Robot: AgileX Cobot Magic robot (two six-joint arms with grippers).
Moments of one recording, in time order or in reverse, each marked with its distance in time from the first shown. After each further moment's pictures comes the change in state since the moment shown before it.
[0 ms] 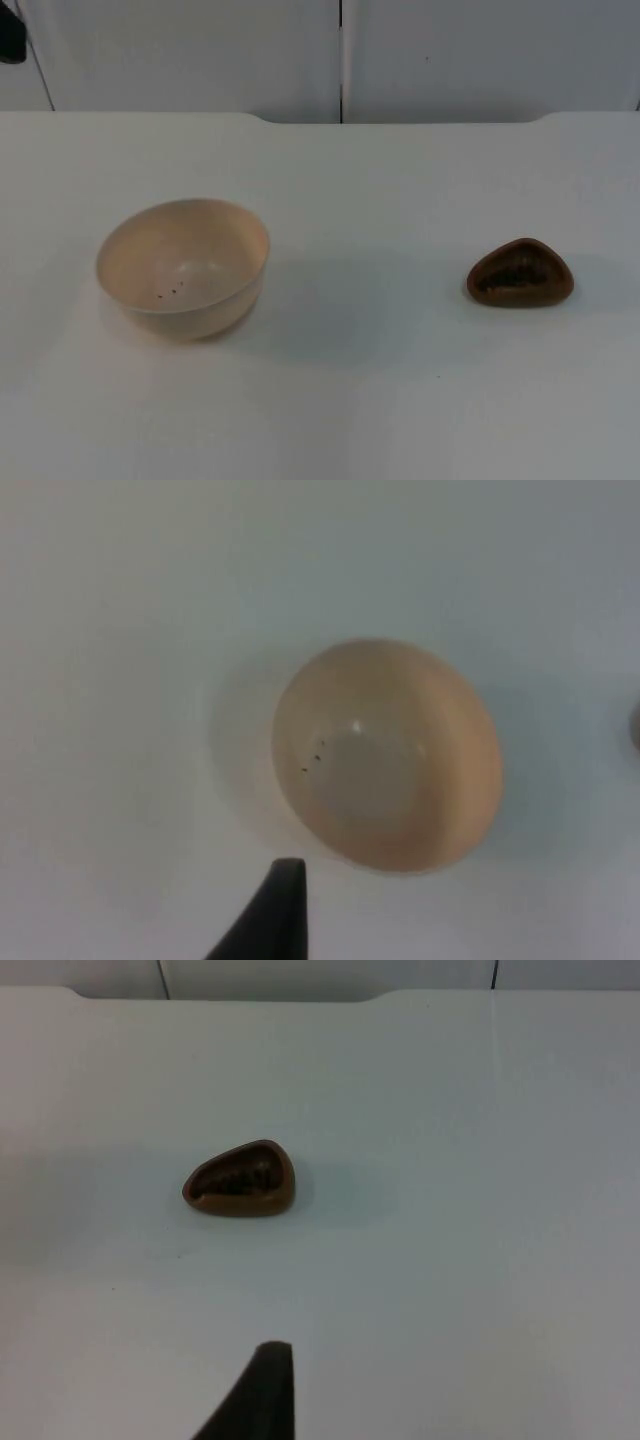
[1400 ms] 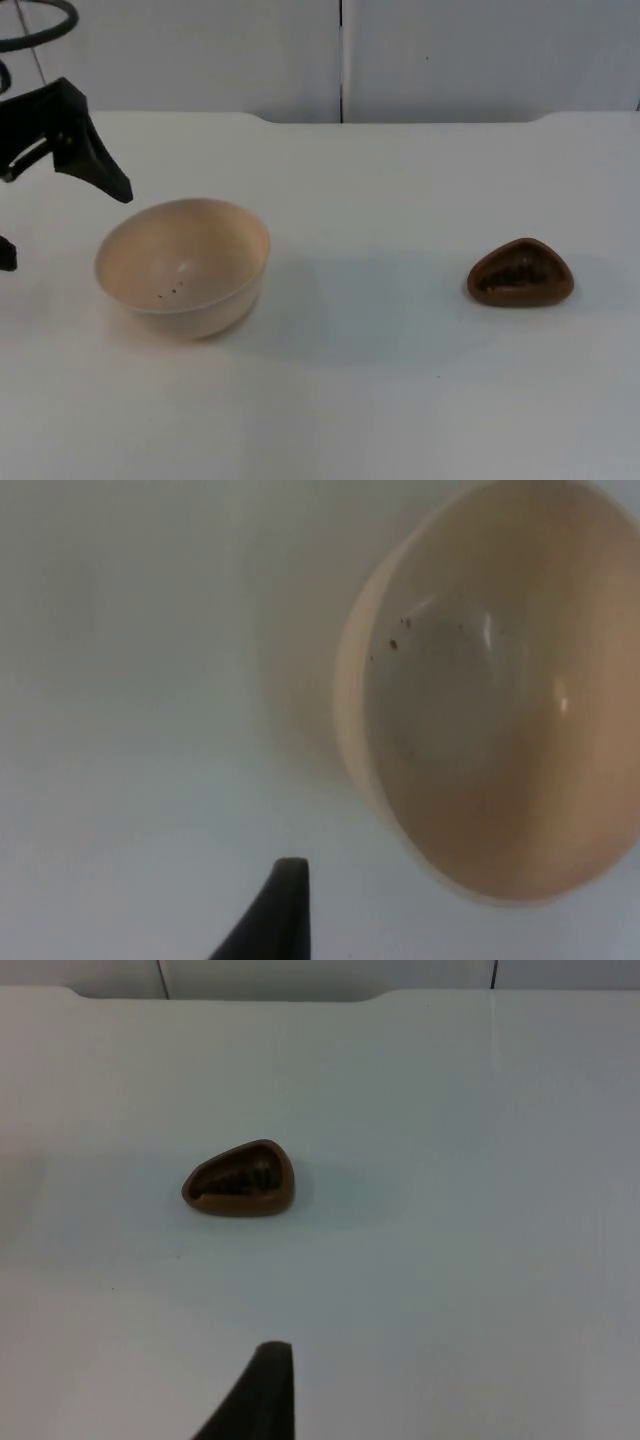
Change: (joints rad) right arm 0.000 0.000 0.000 0.000 0.000 0.000; left arm -0.044 0.499 -0.002 -0.158 -0.170 -0.089
